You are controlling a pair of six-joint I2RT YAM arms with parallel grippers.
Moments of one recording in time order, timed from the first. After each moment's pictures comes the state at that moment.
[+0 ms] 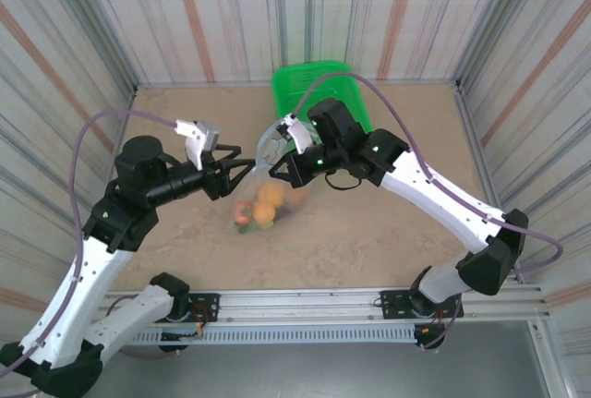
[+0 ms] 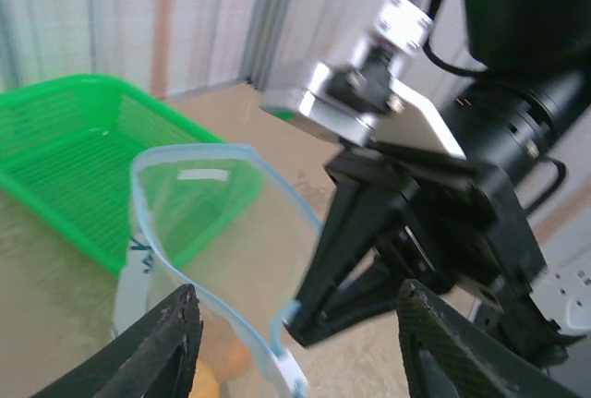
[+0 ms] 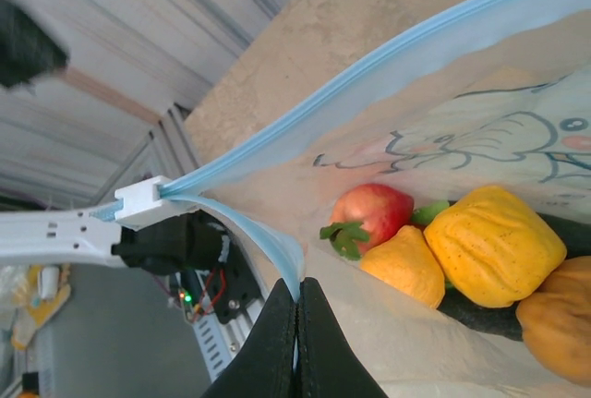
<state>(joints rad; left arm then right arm) -0.47 0.79 1.04 -0.46 0.55 -0.16 0.83 1.45 1.53 -0.74 -0.46 0.35</state>
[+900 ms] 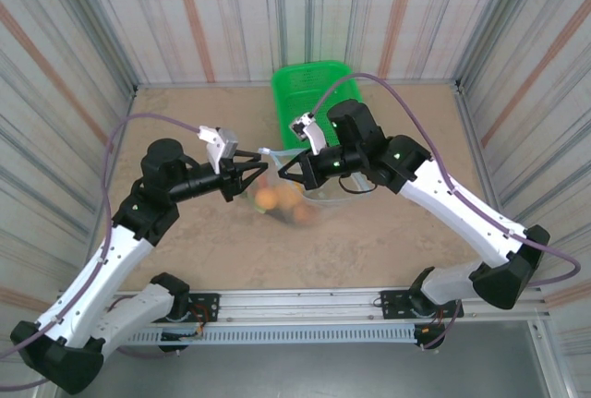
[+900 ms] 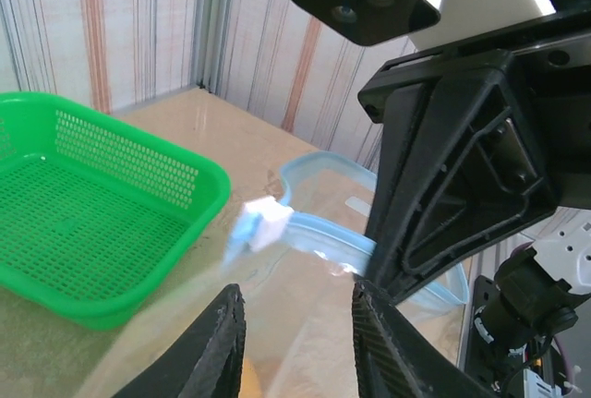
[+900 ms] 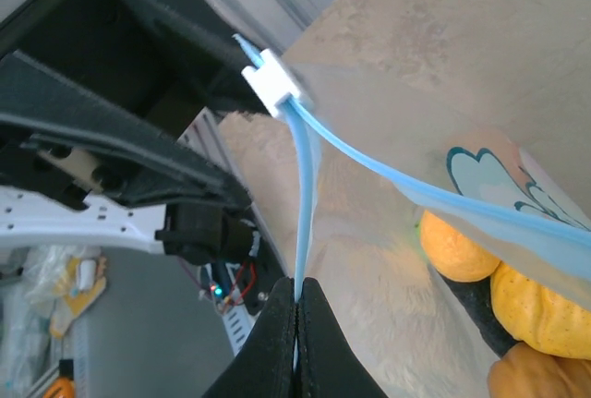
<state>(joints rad) -0.48 0.86 0.90 -0.24 0.61 -0.09 0.81 1.34 1.45 -0.72 -0.54 0.35</state>
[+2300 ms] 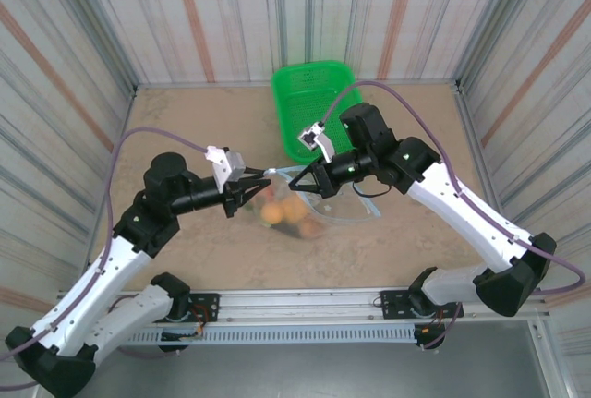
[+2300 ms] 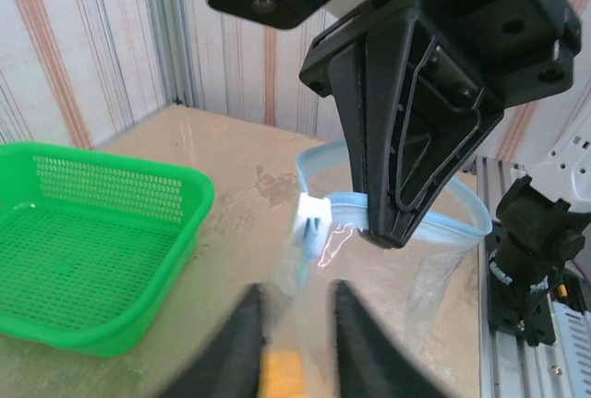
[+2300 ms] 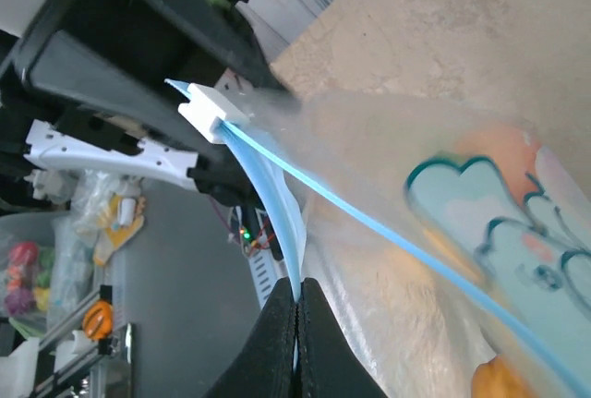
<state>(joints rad) -0.55 0.78 0.82 -0.23 0.63 0.10 0.73 1.30 1.38 -0.79 -0.74 0.22</state>
